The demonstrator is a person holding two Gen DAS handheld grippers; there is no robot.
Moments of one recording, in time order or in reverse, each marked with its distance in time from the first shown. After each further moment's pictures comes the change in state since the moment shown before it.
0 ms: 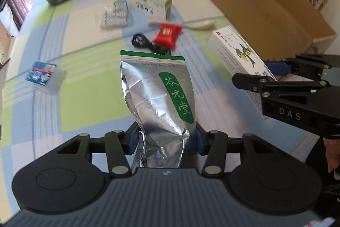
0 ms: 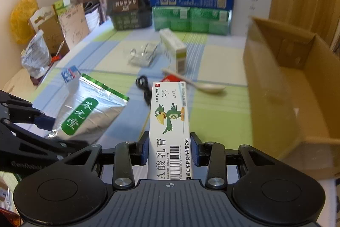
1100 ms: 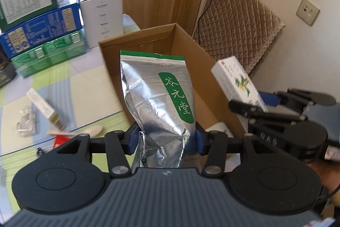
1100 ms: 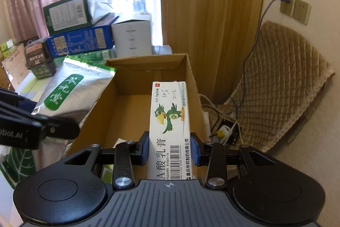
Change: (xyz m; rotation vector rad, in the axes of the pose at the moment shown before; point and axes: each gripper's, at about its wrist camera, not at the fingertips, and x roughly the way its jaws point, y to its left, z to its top) left arm -0.006 -0.212 0.184 0.095 -0.130 -0.172; right arm -0.092 -0.241 0.043 0.170 -0.061 -0.231
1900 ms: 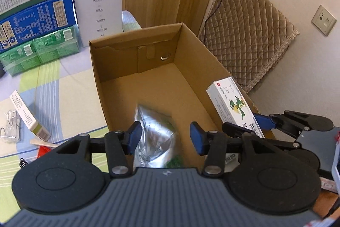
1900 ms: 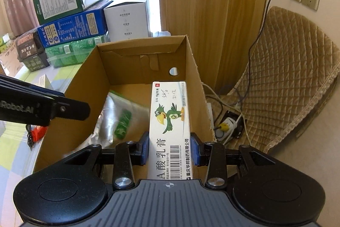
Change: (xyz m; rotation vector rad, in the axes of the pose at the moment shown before) left arm 0.050 0.007 0.015 -0.042 -0.010 0.010; right arm 0.048 -0.015 -0.004 -0.003 0.060 0.018
